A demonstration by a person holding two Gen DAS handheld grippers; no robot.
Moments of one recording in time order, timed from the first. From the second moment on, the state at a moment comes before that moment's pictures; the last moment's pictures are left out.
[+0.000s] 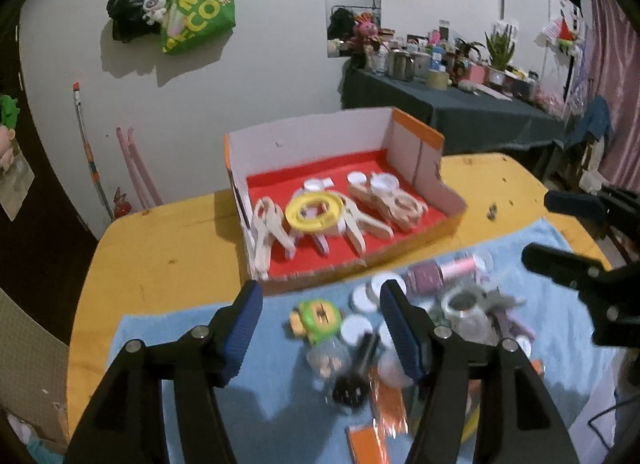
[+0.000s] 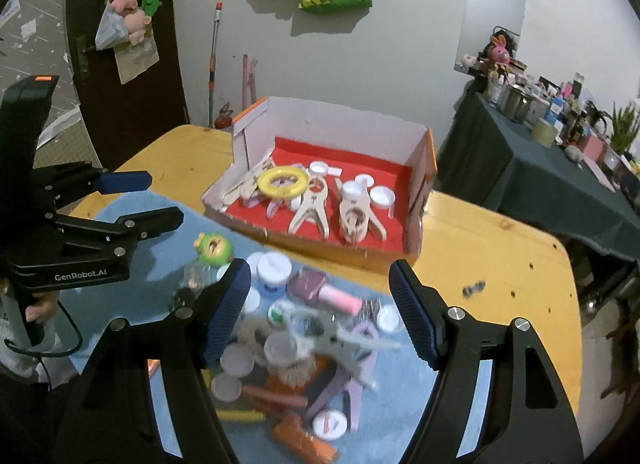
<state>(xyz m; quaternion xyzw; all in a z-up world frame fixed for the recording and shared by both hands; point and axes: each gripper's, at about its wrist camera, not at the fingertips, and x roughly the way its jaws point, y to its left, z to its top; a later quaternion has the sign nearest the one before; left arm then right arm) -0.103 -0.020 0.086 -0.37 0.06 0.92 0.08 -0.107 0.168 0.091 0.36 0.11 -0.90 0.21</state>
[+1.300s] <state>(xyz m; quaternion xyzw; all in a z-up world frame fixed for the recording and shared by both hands) -0.039 -0.013 -0.028 -0.51 0.03 0.85 0.09 -0.037 0.213 -0.025 0.46 0.16 -0.83 0.28</state>
